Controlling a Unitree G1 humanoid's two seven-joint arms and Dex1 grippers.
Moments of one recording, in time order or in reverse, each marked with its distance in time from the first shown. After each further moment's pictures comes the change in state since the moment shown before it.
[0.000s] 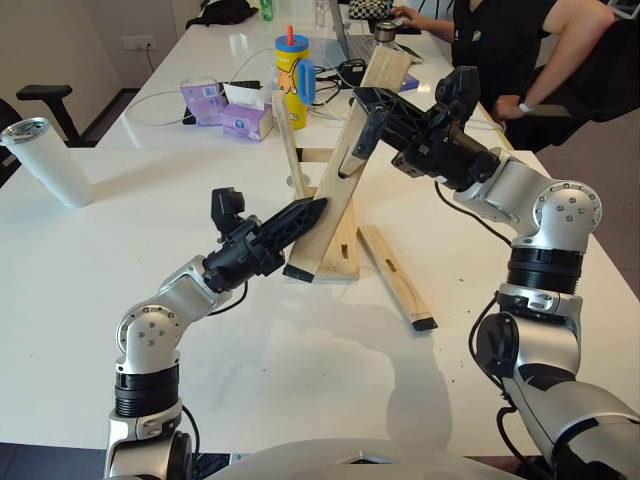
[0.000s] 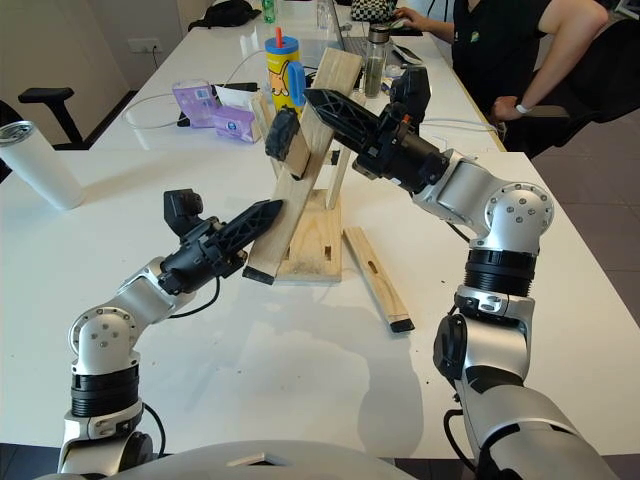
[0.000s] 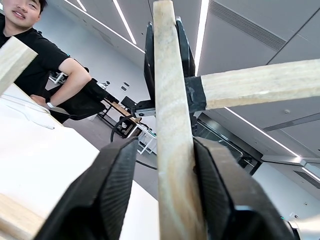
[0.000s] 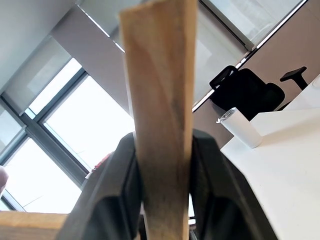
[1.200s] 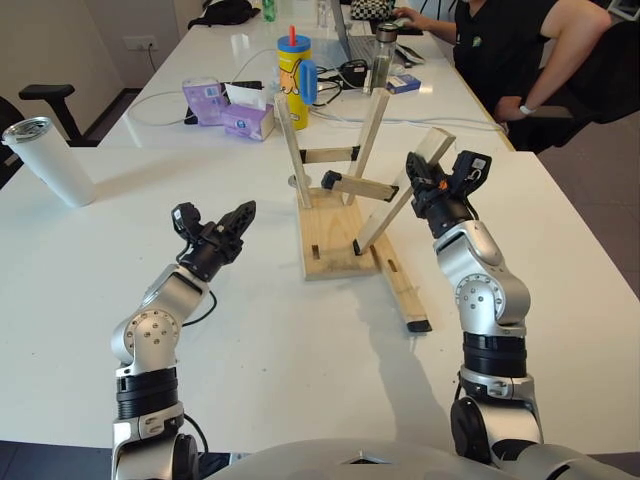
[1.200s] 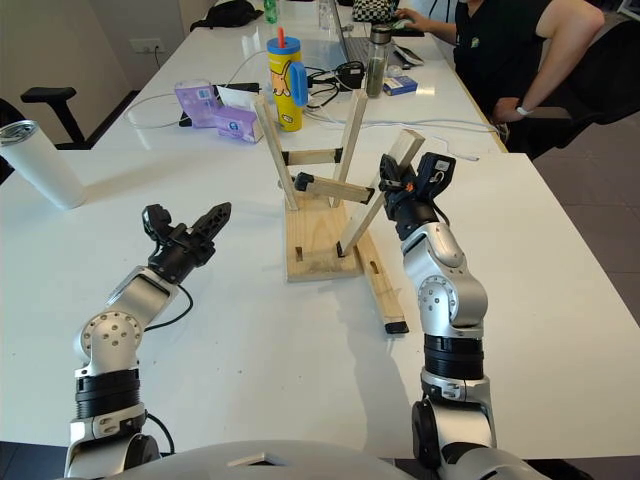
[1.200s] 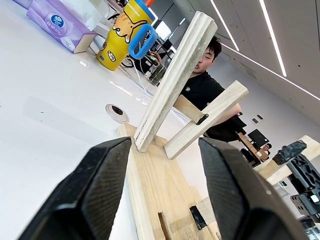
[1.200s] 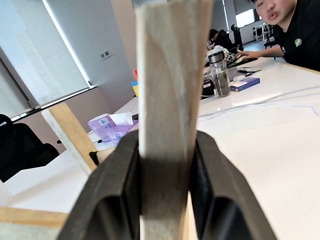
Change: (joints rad) left arm 0.027 -0.057 0.133 0.173 0.322 -0.154 0.368; right arm 0.434 0.189 0.207 -0.300 -1.013 -0.827 -0.334
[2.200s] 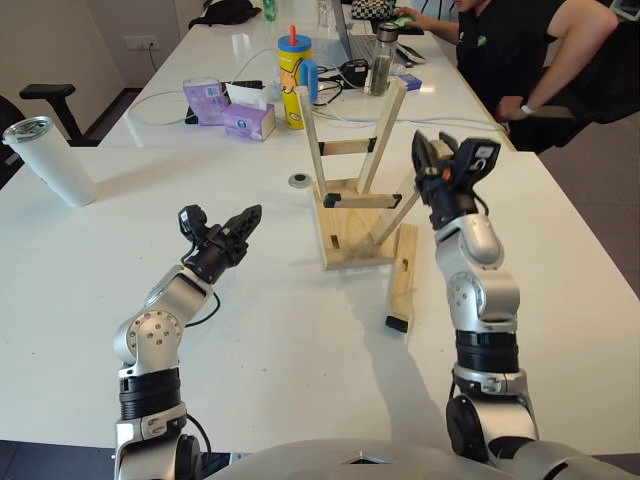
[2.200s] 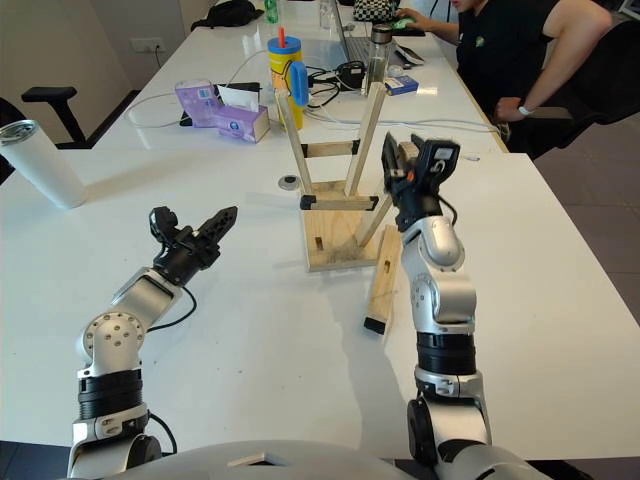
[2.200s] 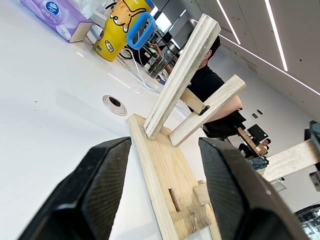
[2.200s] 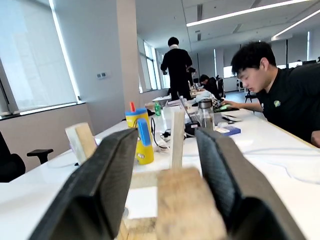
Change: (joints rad) left arm -0.004 -0.009 -0.003 -0.010 0.009 0.039 0.003; right arm -0.081 0.015 0.000 -0.064 -0.161 -0.089 -0.006
